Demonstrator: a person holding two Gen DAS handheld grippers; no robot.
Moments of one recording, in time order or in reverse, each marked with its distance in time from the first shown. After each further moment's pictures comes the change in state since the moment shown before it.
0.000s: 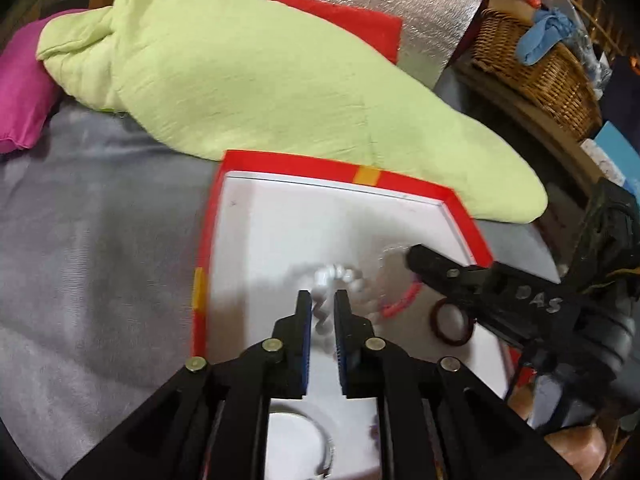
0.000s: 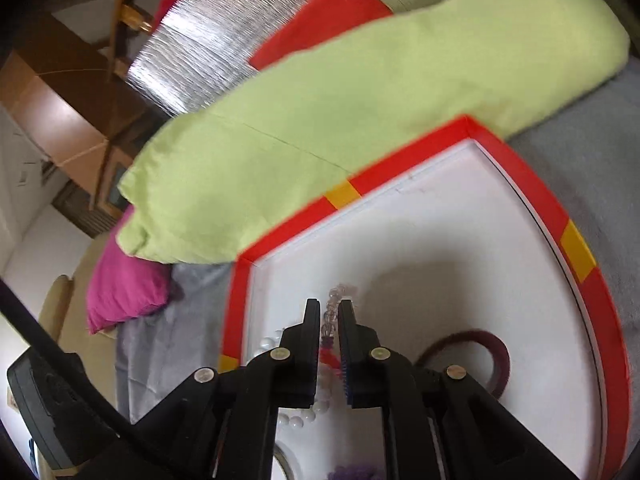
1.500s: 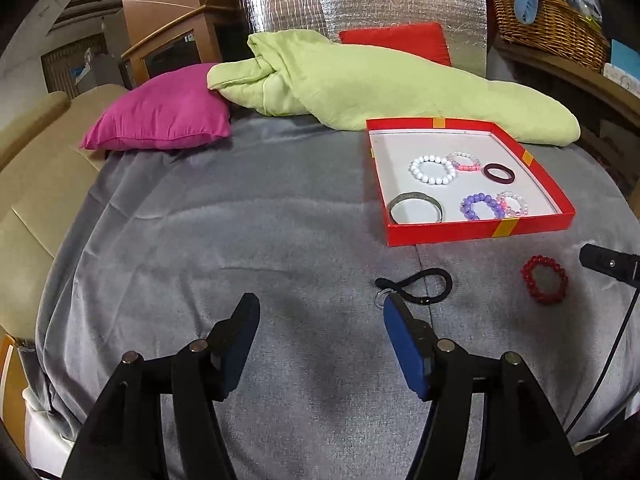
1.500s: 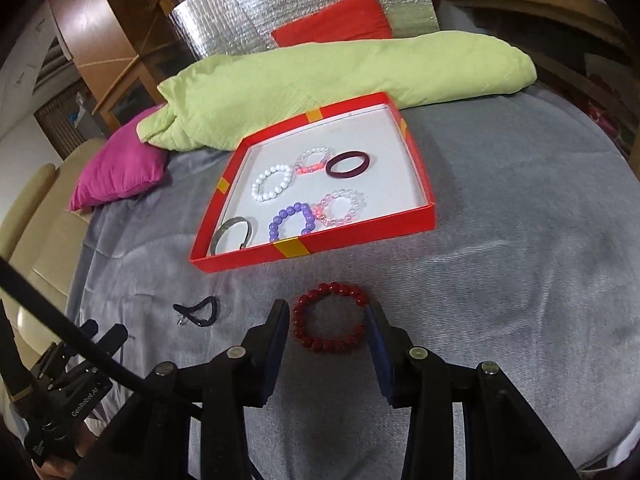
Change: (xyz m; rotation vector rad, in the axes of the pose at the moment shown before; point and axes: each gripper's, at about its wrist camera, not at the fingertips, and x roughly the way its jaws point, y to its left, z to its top) left arm -0.176 0.004 -0.168 0.126 -0.104 0.469; right arm -0.178 -0.003 -0.153 -0.263 0.049 -0.213
